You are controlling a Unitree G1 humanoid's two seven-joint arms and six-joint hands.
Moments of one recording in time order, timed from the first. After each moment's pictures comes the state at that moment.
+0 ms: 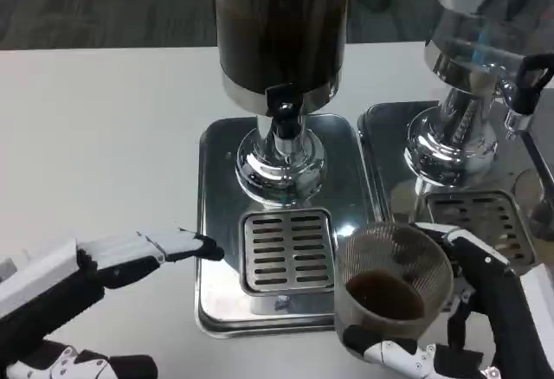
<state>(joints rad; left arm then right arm) 0.12 0.73 0.13 0.44 -0.13 -1.25 -0.73 0.67 -0.12 0.22 -0.48 -0.50 -0.24 -0.21</state>
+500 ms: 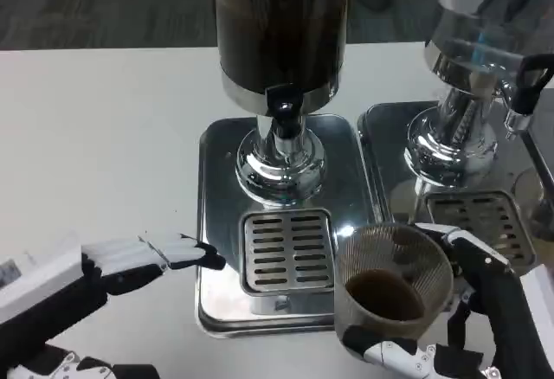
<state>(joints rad) 0.12 0.77 0.11 0.44 -0.06 -1.27 -0.66 0.67 -0.12 0.22 -0.48 -0.50 -0.24 -0.21</state>
